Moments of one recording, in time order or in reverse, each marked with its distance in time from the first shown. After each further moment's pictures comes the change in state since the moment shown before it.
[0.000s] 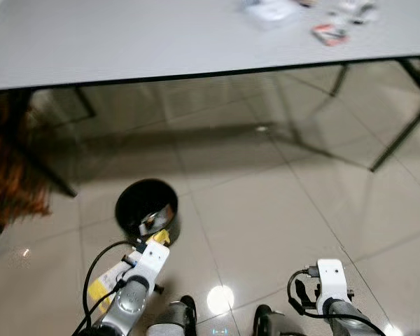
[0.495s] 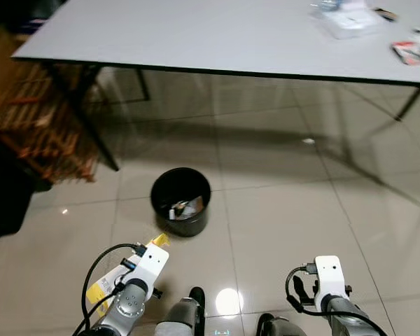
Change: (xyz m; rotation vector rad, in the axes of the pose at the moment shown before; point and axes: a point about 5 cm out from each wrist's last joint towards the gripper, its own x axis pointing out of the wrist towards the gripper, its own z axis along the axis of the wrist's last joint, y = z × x) left arm -0.001 -0.001 -0.002 0.014 0.003 -0.004; right arm 0.002 0.002 0.006 -0.021 -0.024 0.015
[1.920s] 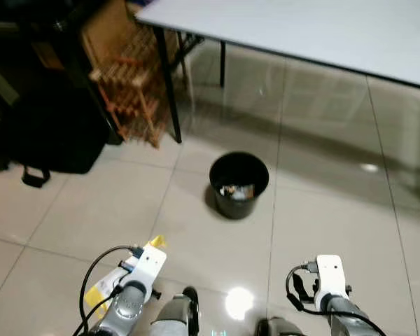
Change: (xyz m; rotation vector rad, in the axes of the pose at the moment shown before) left arm -0.002 0.001 -0.004 -0.028 0.003 0.013; right arm 0.000 0.001 0.002 0.039 -0.024 0.002
